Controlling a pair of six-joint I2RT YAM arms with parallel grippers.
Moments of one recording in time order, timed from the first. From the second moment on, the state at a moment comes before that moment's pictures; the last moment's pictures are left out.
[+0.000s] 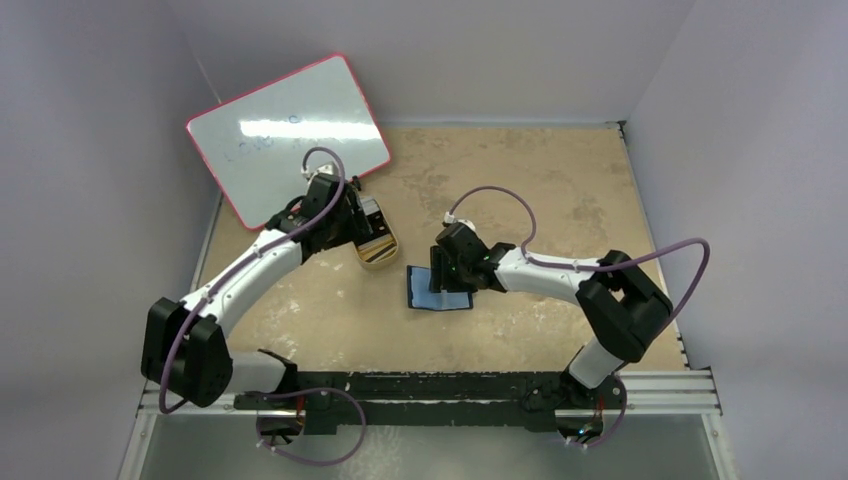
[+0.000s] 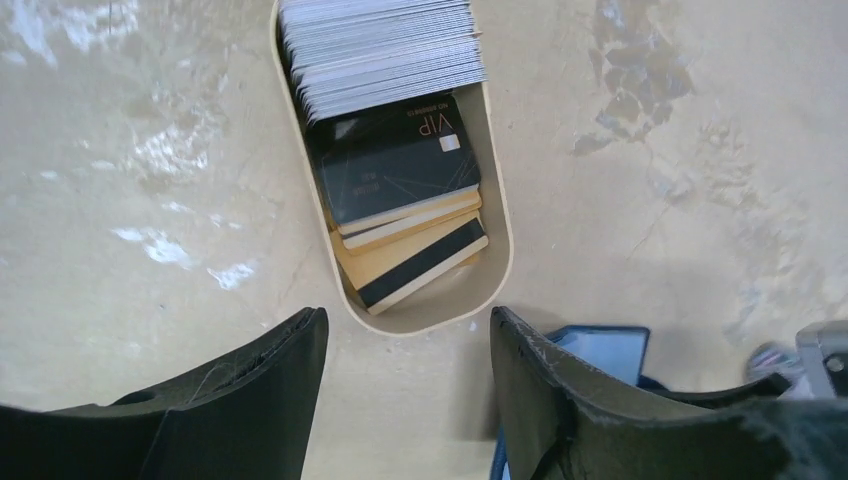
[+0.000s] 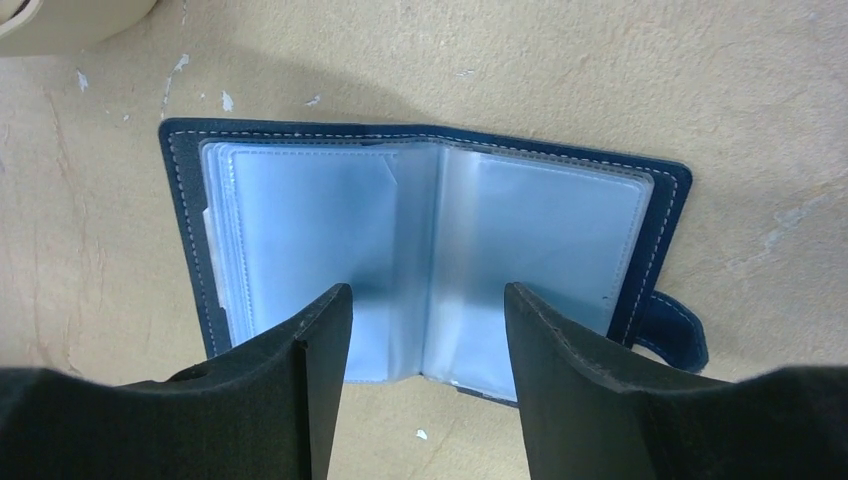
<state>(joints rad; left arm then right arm) -0.44 1.30 0.95 -0.47 -0.15 -0.76 0.82 1.61 0.88 -0.27 0.09 0.72</state>
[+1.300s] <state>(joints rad) -0.44 1.88 1.36 -0.53 -0.29 0.18 0.87 1.71 0.98 -0.31 0.13 0.70</state>
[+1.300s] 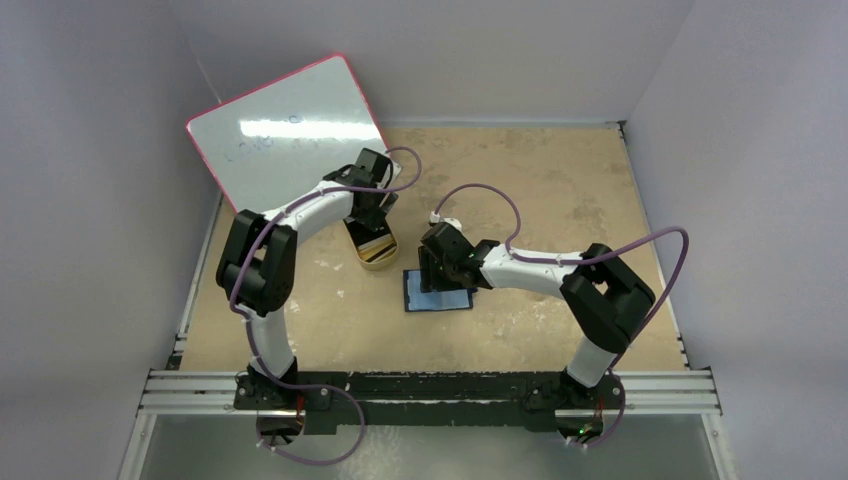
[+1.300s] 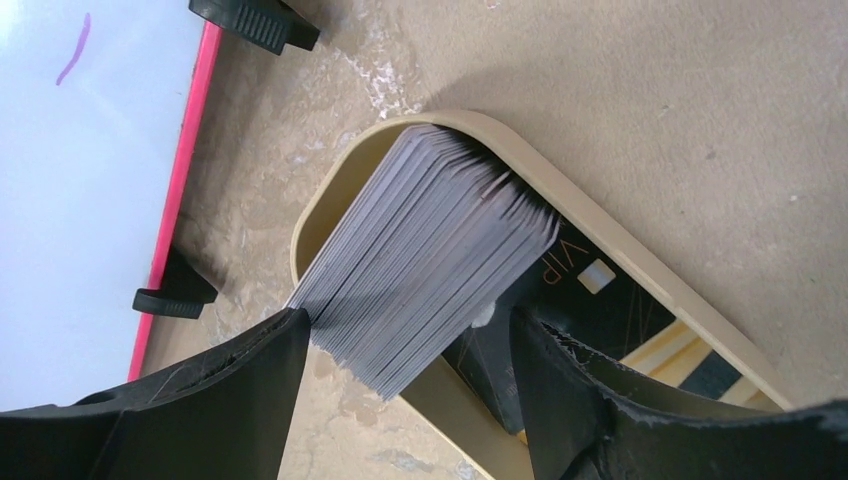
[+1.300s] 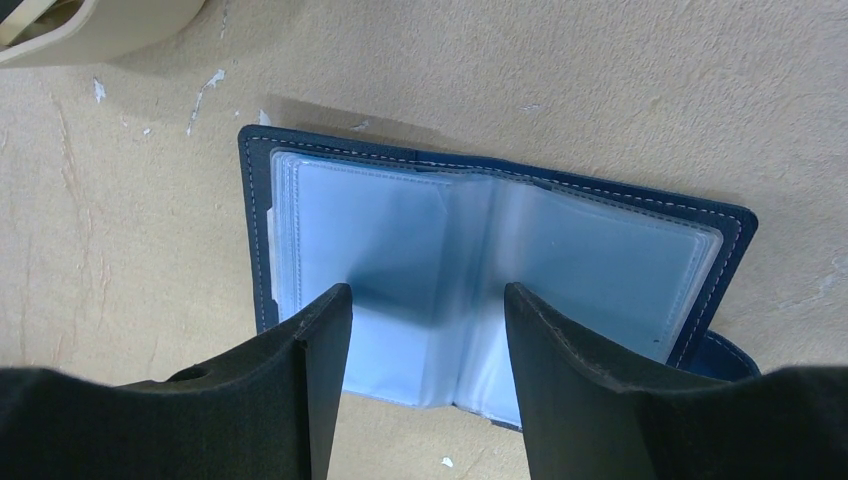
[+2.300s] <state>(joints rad) -0.49 1.89 1.36 -0.48 -0.41 0.23 0.87 1.71 0.98 -0.30 0.12 0.70</state>
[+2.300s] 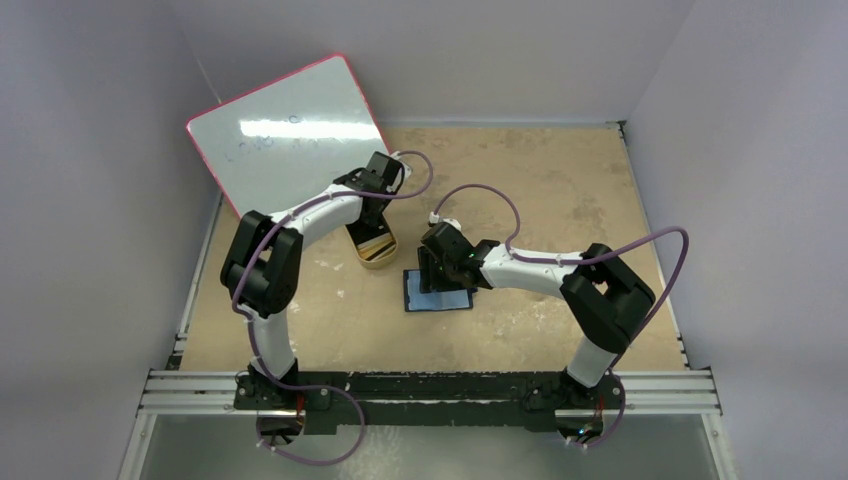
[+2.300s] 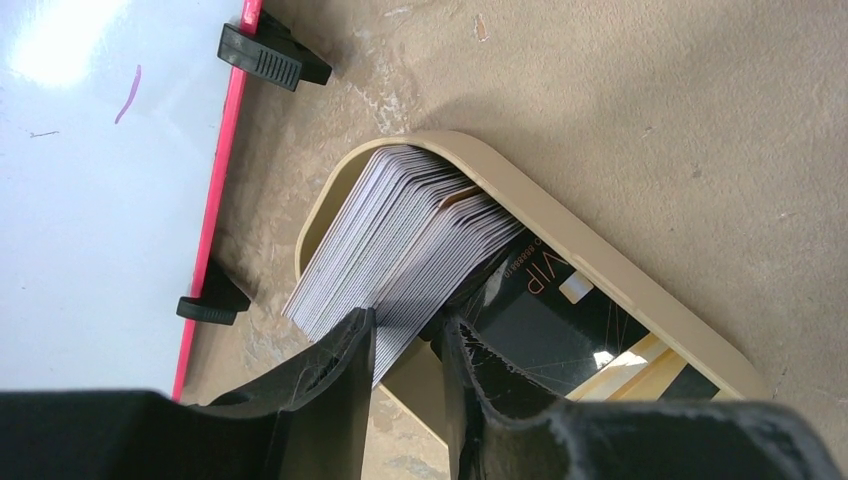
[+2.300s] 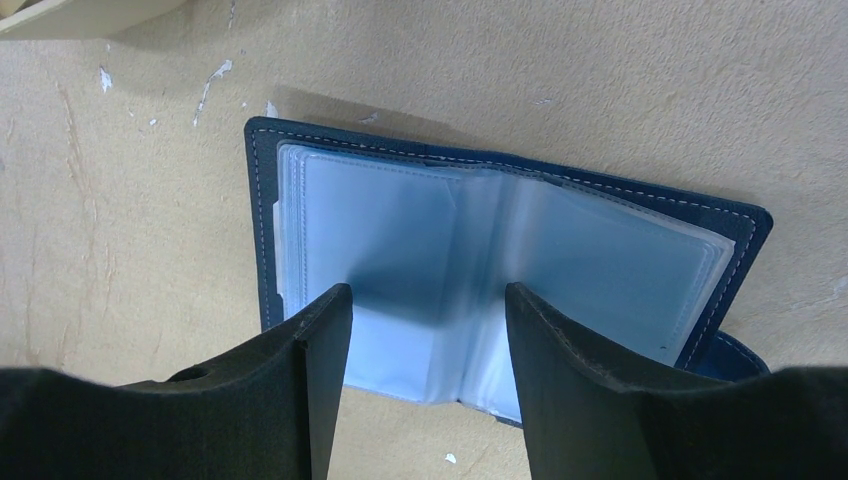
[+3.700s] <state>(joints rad) -0.50 1.89 1.52 -0.67 -0.32 0.18 0.87 1.71 0.97 -0.28 0.09 0.69</state>
